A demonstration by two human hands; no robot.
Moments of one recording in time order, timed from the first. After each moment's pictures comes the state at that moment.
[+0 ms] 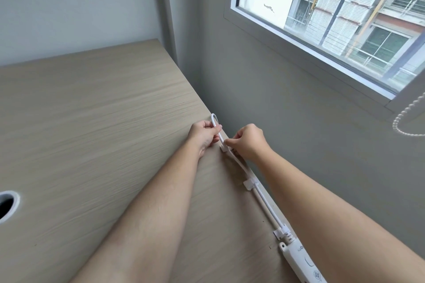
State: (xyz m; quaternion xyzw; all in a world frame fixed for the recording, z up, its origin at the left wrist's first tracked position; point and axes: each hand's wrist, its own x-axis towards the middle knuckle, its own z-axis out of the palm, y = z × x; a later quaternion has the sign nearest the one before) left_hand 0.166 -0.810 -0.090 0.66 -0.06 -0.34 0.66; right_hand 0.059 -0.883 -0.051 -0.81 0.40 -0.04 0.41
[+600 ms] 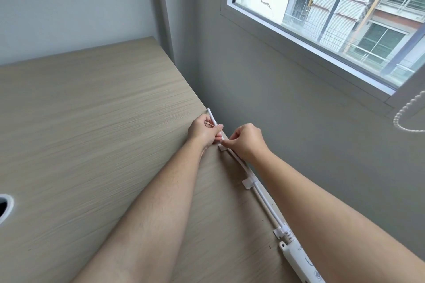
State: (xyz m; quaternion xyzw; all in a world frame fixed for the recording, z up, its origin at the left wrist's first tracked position) left_hand 0.167 -0.819 -0.097 0.74 -0.11 -0.27 0.61; right_hand 0.058 -0.881 -0.057 -0.83 0.39 -0.06 0.40
